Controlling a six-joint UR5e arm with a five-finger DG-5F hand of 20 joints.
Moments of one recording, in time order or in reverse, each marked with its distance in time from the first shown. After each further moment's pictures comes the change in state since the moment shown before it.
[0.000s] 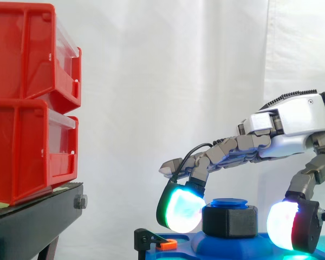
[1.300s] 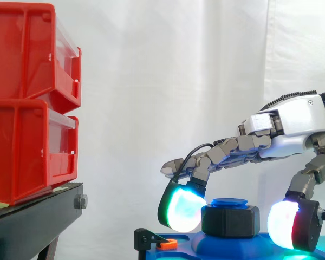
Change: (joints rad) arm -0.007 0.000 0.000 -0.001 -0.008 0.000
